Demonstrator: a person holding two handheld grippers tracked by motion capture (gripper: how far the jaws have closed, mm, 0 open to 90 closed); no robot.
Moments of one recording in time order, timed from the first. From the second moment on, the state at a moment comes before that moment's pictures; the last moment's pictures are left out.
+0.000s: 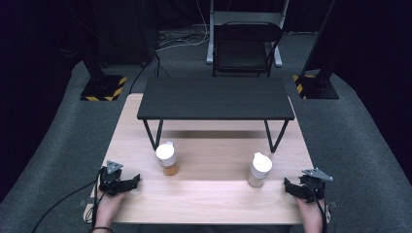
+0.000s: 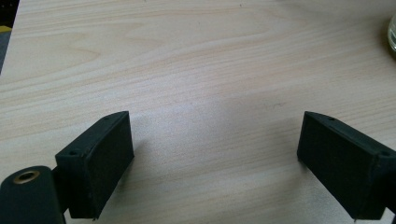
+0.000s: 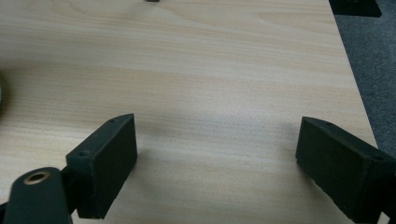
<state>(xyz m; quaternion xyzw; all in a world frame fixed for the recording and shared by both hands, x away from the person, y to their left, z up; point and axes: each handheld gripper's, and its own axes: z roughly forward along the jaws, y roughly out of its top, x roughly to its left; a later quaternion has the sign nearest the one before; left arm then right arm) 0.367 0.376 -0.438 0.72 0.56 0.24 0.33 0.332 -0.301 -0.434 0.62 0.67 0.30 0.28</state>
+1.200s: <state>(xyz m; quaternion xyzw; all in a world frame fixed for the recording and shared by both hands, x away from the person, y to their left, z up) 0.366 0.381 -0.438 0.72 0.57 0.23 0.33 0.333 -0.301 -0.433 0.62 0.67 0.30 0.27</state>
